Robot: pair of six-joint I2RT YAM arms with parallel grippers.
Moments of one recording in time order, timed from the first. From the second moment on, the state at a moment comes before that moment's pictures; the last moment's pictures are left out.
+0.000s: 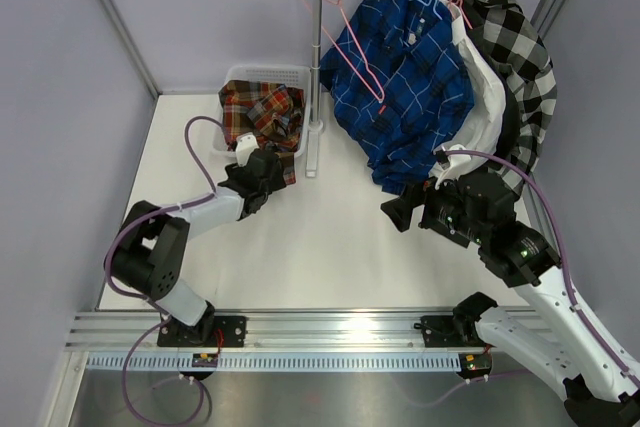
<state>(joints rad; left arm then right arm) -0.47 1.57 0.82 -0.03 -0.50 -0.64 0.56 0.71 0.91 -0.54 -0.12 0.32</state>
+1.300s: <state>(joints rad) -0.48 1.72 0.91 -0.08 -0.59 -0.65 0.56 0.69 0.91 -0.54 -0.12 0.32</state>
